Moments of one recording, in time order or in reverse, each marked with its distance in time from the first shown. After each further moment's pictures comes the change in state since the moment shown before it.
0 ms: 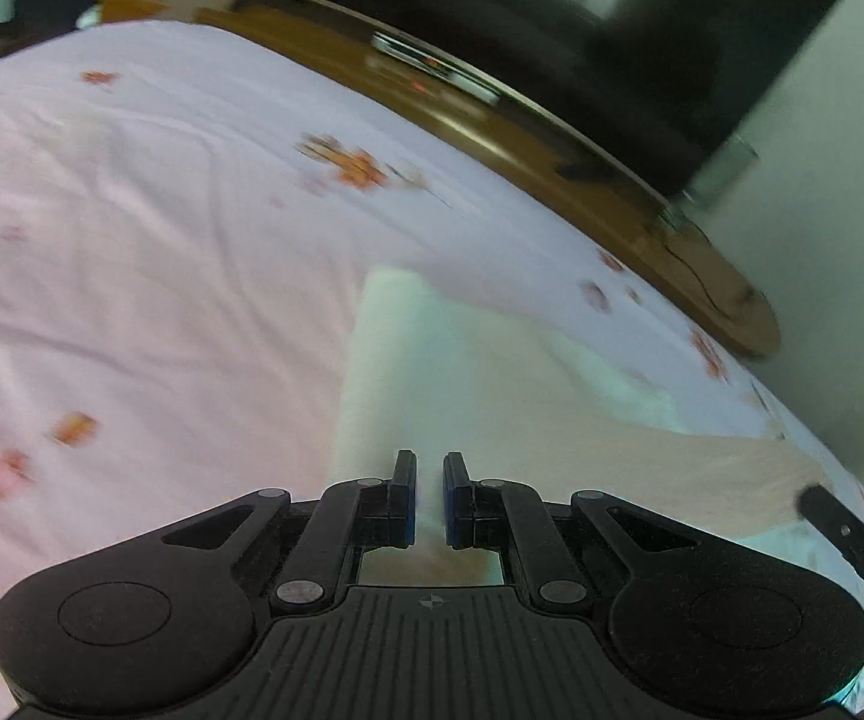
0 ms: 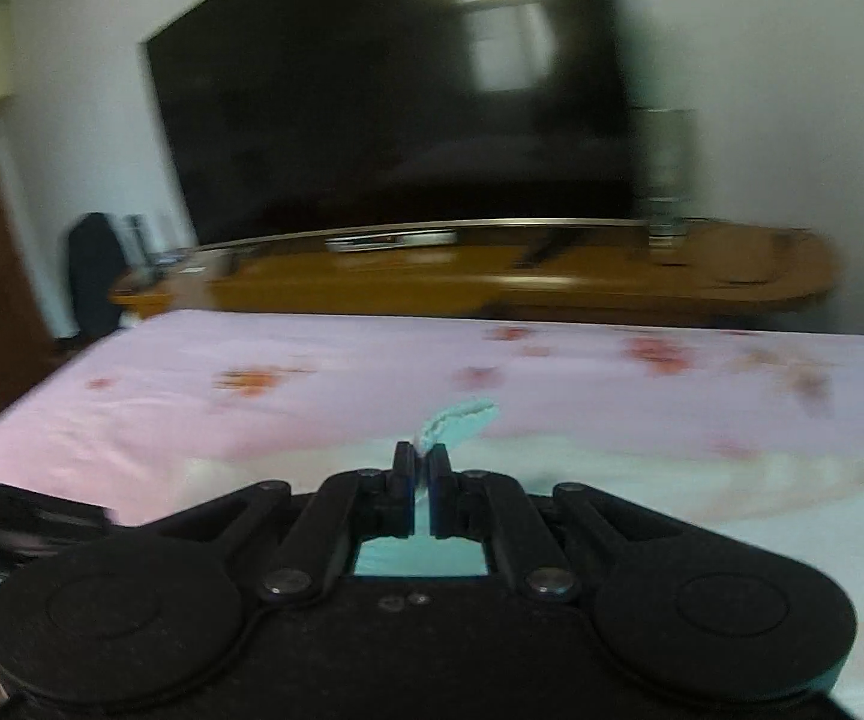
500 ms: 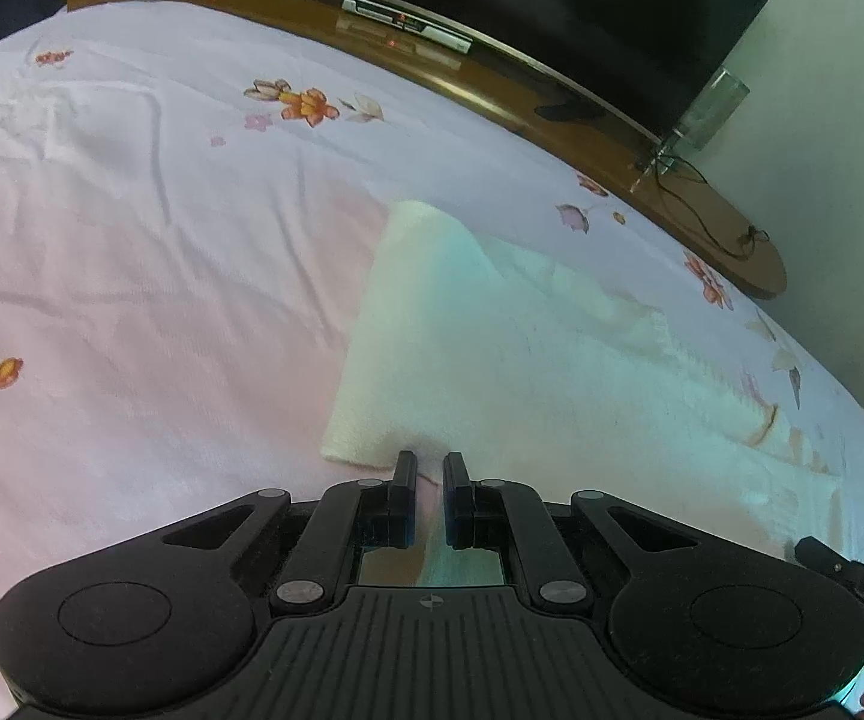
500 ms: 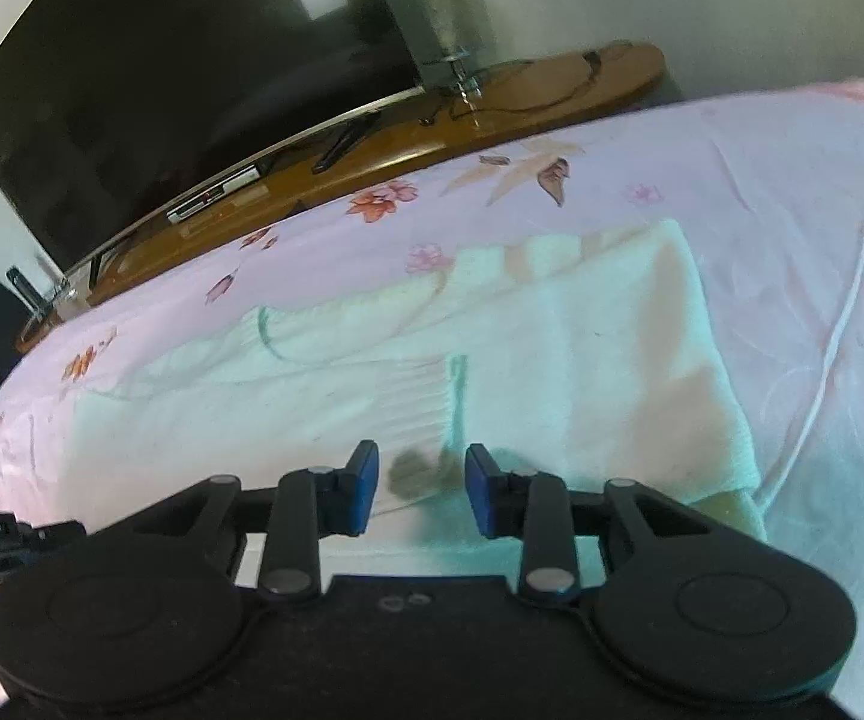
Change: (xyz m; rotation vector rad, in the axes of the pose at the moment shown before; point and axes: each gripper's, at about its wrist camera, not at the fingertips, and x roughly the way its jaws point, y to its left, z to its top) left arm 0.018 -0.025 -0.022 0.068 0.052 0.039; right arm 0.004 -0.138 -0.050 0.355 0.190 -0.036
